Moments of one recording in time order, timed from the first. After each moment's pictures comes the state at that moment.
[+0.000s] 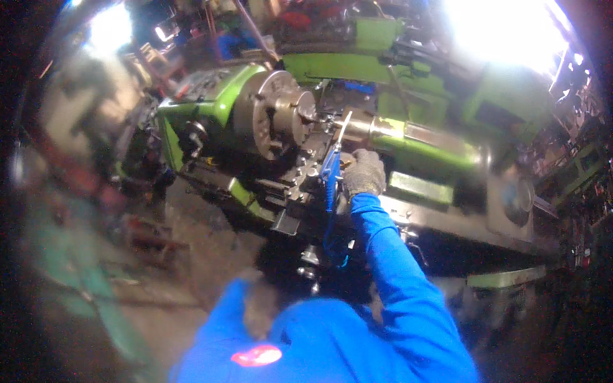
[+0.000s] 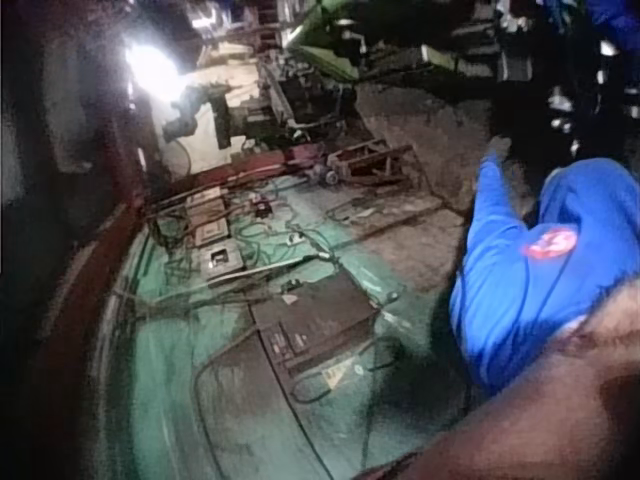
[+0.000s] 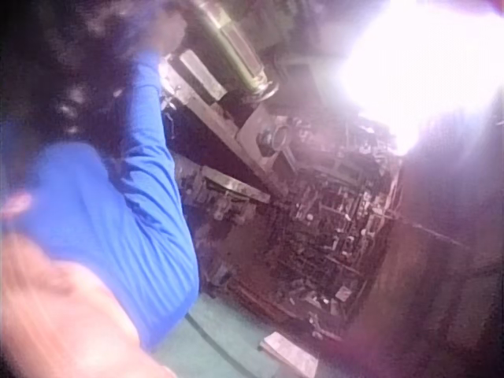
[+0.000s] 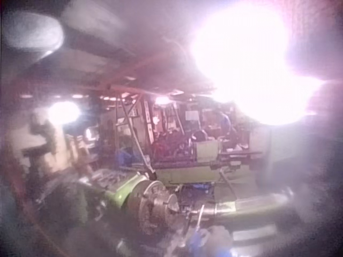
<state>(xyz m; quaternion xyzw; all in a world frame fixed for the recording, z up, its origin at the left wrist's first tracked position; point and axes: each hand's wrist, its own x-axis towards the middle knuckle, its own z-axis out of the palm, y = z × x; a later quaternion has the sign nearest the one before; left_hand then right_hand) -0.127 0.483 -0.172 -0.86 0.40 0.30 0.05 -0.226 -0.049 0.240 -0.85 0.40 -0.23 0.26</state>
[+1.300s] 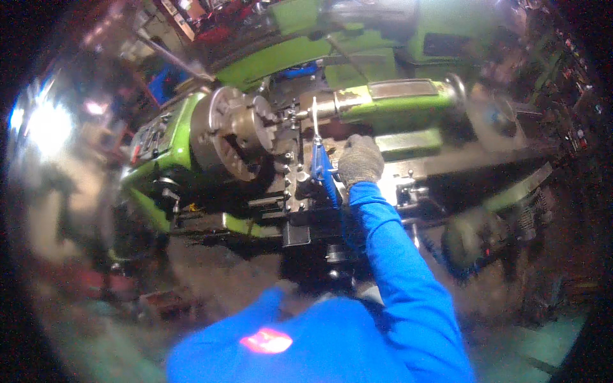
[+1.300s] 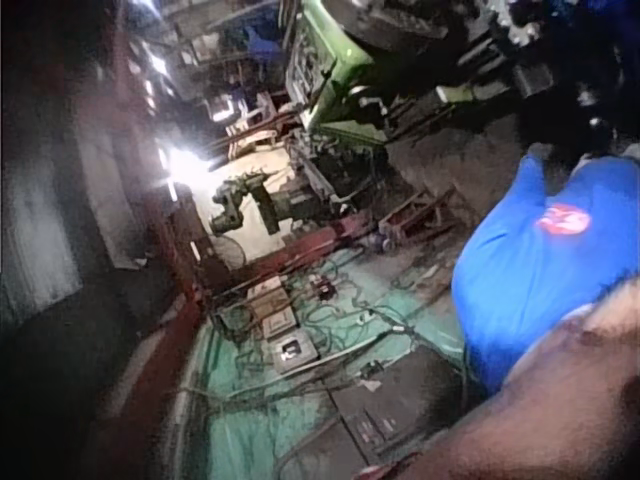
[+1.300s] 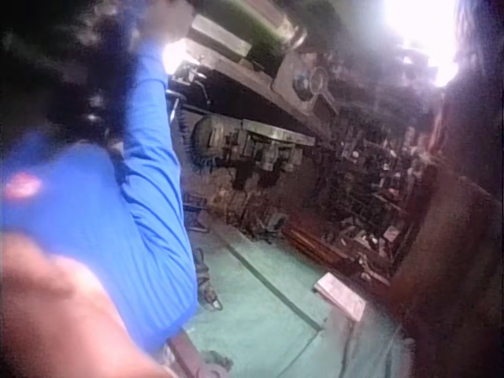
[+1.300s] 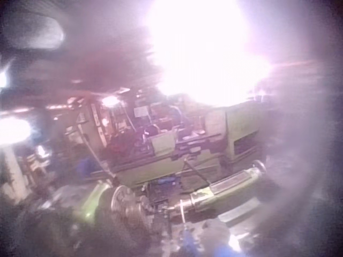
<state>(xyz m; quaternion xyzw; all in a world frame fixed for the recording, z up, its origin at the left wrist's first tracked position) -0.071 0.412 -0.164 -0.67 0.55 0.44 0.23 -0.223 -0.043 0.223 -0.76 0.55 -0.26 0.22</state>
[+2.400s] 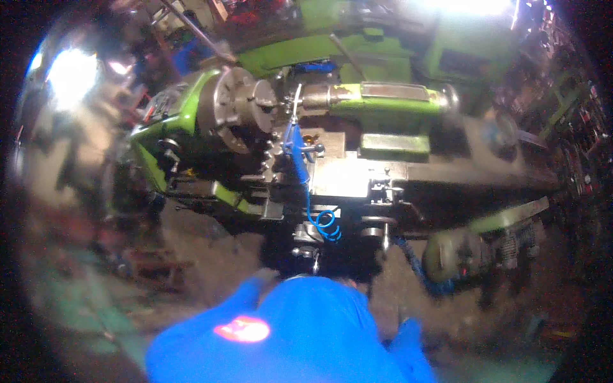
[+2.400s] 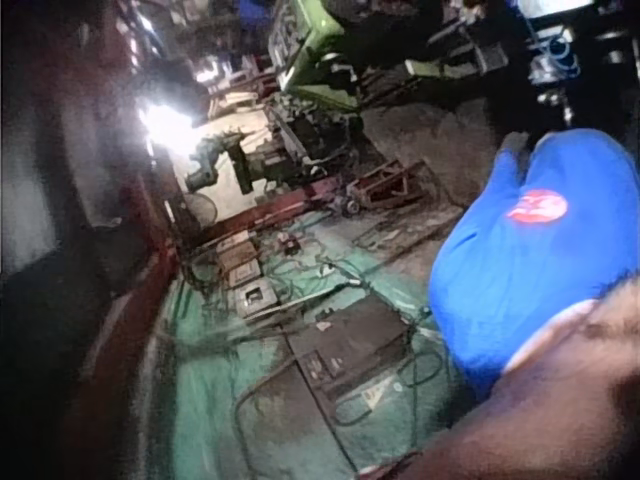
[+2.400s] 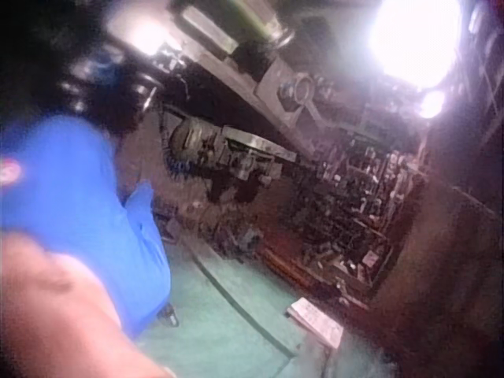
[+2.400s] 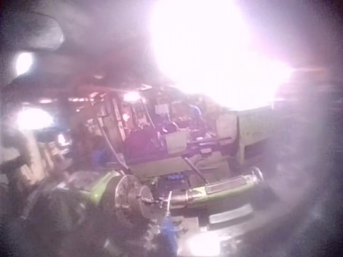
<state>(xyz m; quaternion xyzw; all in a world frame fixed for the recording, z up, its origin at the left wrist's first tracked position) -0.172 0.417 -0.149 -0.78 0.47 0.39 0.14 -0.760 0.147 -0.117 -0.59 0.66 0.14 0.45</state>
